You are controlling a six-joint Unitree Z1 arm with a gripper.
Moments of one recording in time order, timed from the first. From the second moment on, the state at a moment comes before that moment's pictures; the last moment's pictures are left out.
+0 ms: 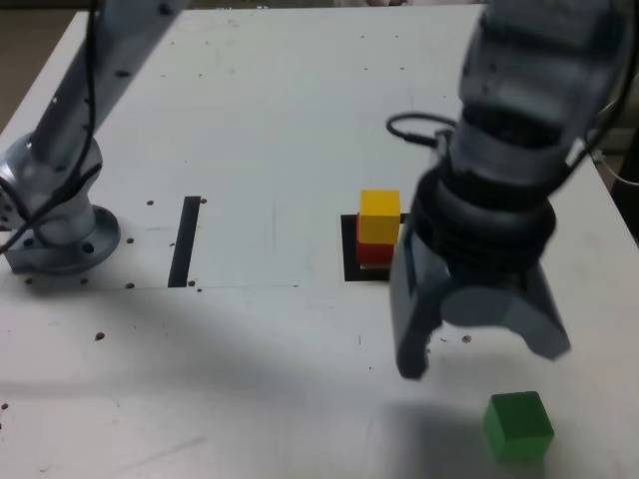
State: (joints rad) arm -0.48 2.34 -2.24 1.58 -0.10 -0.44
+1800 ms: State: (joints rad) arm -0.49 2.57 -2.47 1.59 -0.16 -0.42
